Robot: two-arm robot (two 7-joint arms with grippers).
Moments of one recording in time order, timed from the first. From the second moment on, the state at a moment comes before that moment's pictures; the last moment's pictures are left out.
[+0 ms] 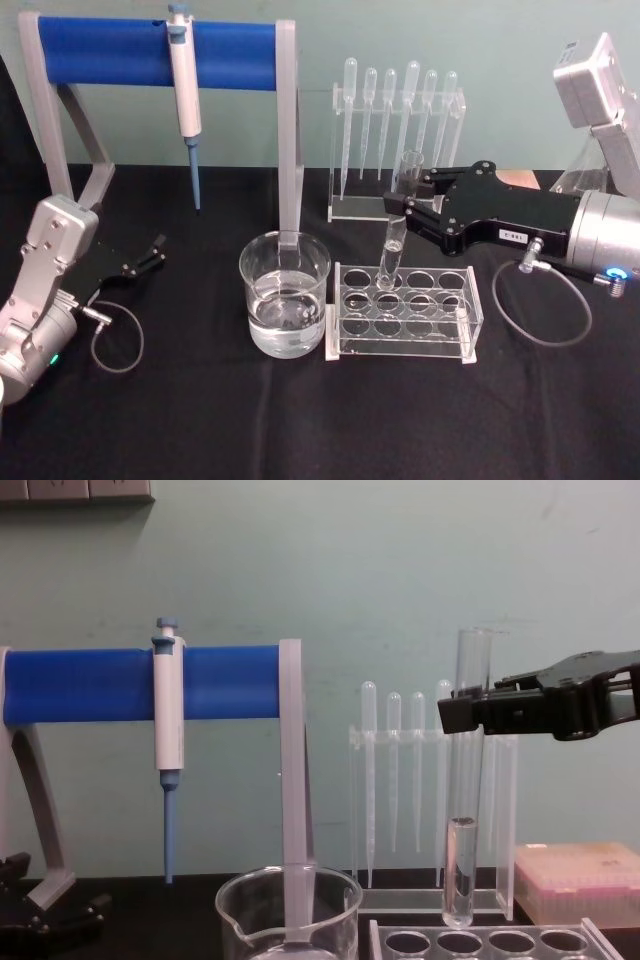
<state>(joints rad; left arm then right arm) -0.20 0.60 0.45 -1.41 -0.25 -0.12 0.03 0.41 0.73 -0.45 -1.81 0.58 0.32 0.59</state>
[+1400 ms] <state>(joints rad) -0.20 0.60 0.45 -1.41 -0.25 -0.12 0.03 0.41 0.73 -0.45 -1.81 0.58 0.32 0.59</state>
